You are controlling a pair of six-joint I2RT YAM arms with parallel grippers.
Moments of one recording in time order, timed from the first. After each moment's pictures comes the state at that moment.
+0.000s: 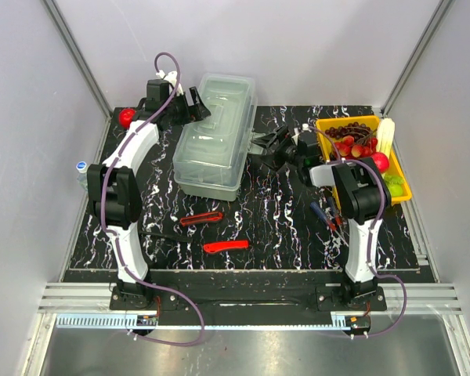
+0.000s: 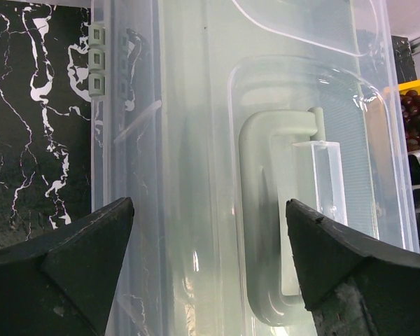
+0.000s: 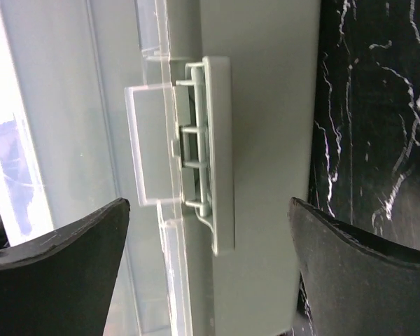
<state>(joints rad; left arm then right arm) -0.15 1.99 1.75 -0.29 0.34 -0.36 0.29 2.13 1.15 0.74 -0.51 1.31</state>
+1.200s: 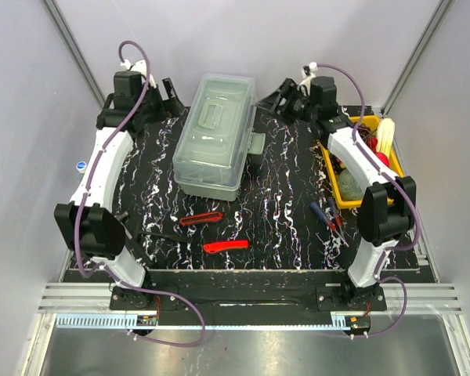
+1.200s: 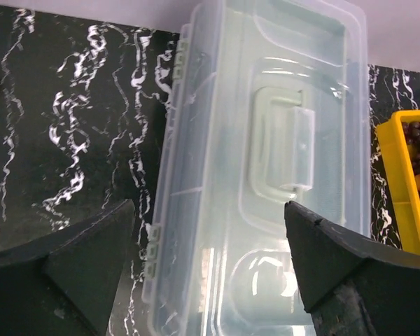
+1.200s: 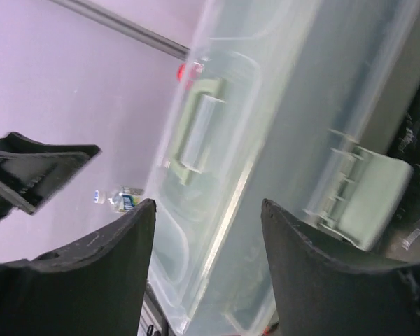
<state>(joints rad) -0.12 1.69 1.77 -0.58 0.15 -0.32 0.27 1.80 1.56 -0.03 -0.47 0.83</state>
